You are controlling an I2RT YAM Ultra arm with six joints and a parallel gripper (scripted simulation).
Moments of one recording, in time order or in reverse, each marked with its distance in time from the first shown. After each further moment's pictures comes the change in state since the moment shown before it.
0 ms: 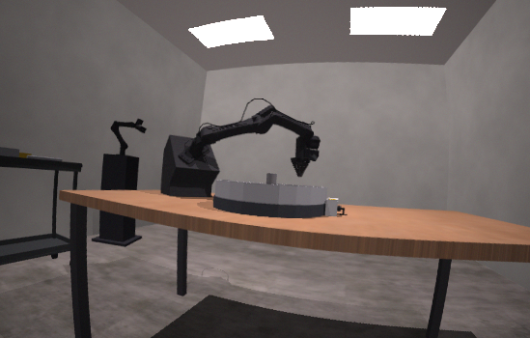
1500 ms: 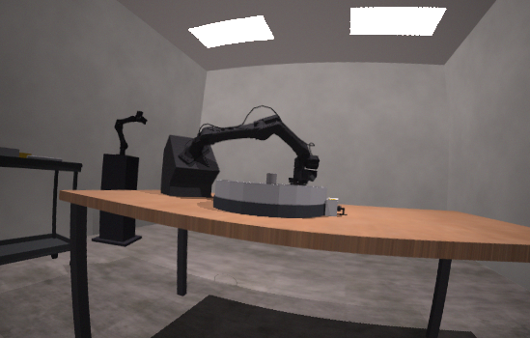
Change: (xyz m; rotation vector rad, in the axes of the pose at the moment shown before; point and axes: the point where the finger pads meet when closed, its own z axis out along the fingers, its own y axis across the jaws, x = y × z) arm 0.009 0.001 0.107 -0.005 0.029 -0.012
